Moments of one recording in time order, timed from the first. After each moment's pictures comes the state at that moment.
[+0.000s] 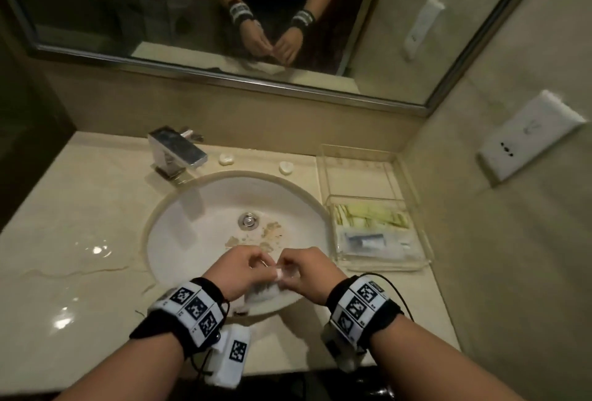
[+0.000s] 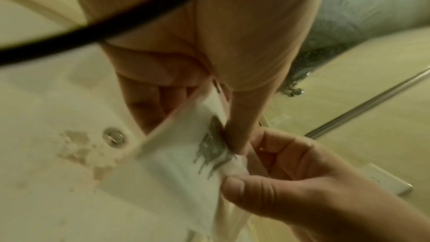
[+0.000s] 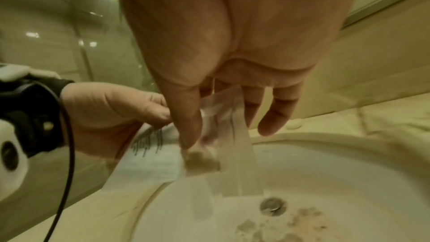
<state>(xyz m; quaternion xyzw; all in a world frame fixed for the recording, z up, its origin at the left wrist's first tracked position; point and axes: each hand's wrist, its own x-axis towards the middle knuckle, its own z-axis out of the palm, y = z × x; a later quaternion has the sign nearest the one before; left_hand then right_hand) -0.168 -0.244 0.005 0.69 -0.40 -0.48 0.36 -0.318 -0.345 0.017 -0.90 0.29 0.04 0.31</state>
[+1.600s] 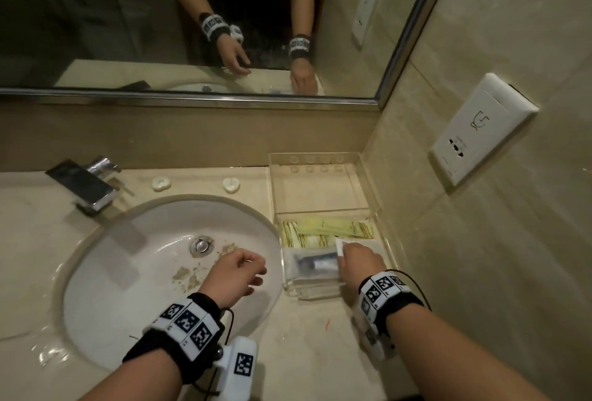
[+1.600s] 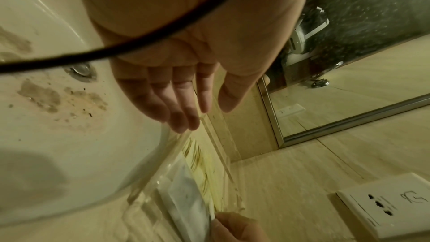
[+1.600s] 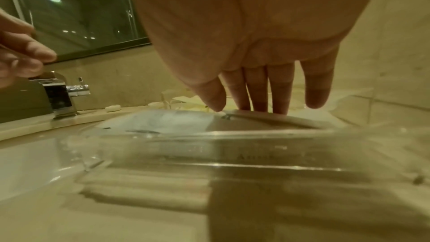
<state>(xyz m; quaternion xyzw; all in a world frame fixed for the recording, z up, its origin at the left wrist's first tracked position) -0.255 -0.375 0.008 0.72 -0.22 -0.51 0.42 -0.460 -0.536 -0.047 -0.82 0.55 0.14 0.11</state>
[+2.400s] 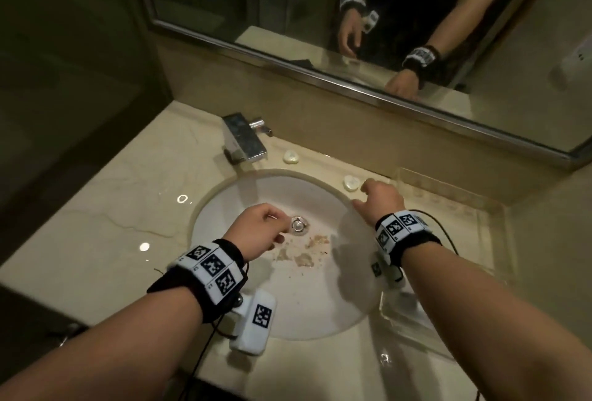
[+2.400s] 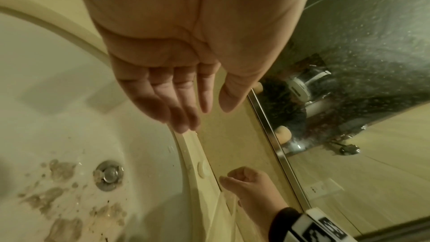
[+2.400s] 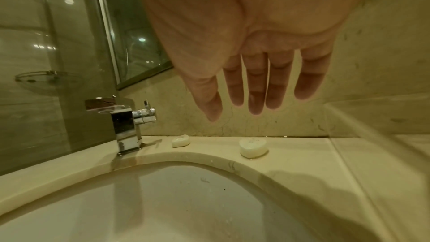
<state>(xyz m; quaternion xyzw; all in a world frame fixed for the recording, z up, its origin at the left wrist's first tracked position) -0.142 -0.298 0.042 0.76 -0.12 -0.39 0.50 -0.221 -0.550 -0.007 -0.92 0.37 0.04 0.10</state>
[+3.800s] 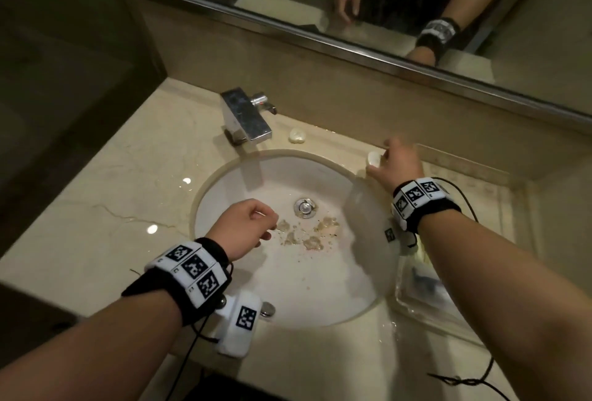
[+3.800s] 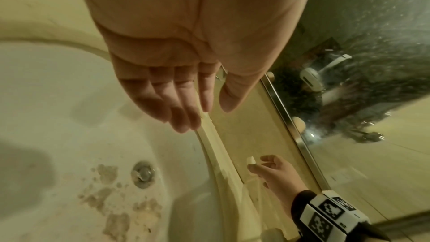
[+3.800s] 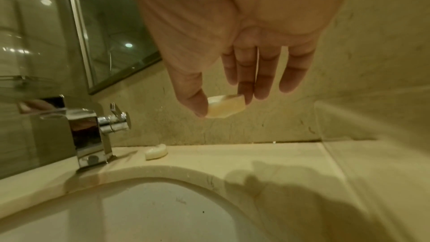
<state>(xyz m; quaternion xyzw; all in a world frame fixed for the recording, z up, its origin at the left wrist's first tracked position) -0.121 -0.273 0.014 0.79 -0.11 -0.40 0.45 -0.193 -0.583 -0.029 -0.90 0.42 -0.03 0.15</state>
